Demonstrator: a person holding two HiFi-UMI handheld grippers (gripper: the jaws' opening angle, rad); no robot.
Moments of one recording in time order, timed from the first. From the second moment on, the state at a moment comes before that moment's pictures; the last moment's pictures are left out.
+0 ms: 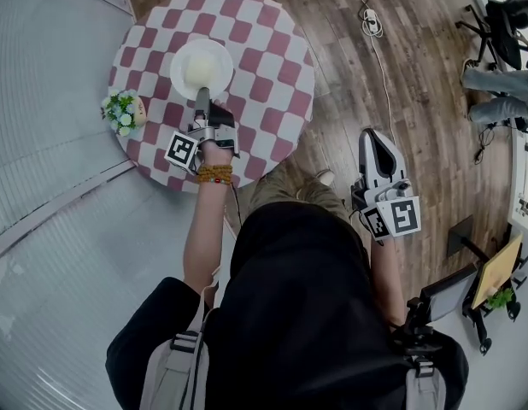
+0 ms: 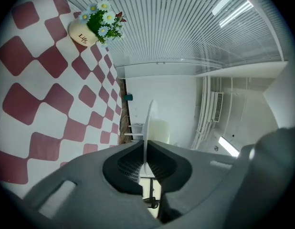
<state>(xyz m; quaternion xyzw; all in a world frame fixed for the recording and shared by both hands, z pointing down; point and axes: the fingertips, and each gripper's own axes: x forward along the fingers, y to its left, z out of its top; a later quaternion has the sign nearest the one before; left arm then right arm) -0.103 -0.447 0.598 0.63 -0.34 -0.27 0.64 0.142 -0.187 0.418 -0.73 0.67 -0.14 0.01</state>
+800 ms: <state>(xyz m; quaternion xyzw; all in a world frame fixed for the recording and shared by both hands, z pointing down) -0.075 -0.445 0.697 0.59 -0.39 -0.19 0.68 0.153 -0.192 0.421 -0.75 0.65 -0.15 0.00</state>
